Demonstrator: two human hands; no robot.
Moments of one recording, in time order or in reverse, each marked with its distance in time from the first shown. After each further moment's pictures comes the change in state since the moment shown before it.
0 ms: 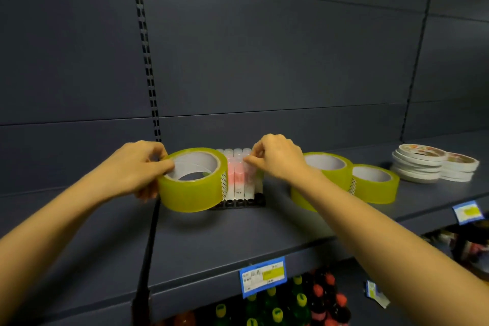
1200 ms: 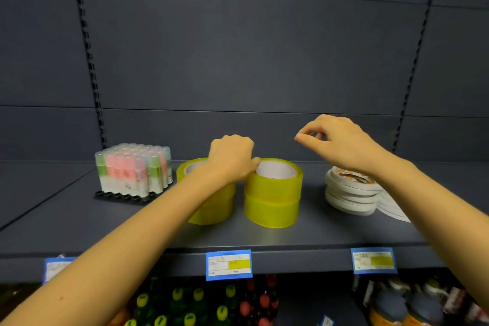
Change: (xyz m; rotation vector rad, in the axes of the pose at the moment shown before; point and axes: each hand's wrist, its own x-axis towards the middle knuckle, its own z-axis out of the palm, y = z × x) left_hand 0.121 0.283 0.224 0.557 0.203 0.029; right_hand 0.001 0.290 -0.153 0.072 -0.068 -0.252
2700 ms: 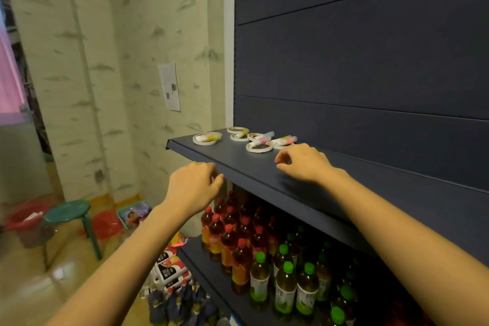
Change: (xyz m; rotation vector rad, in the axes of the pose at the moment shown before) left_hand -0.450 -0.648 -0.142 0.364 0.186 -0.772; right_hand 0.109 -0.738 0.320 0.237 -0.414 -0.665
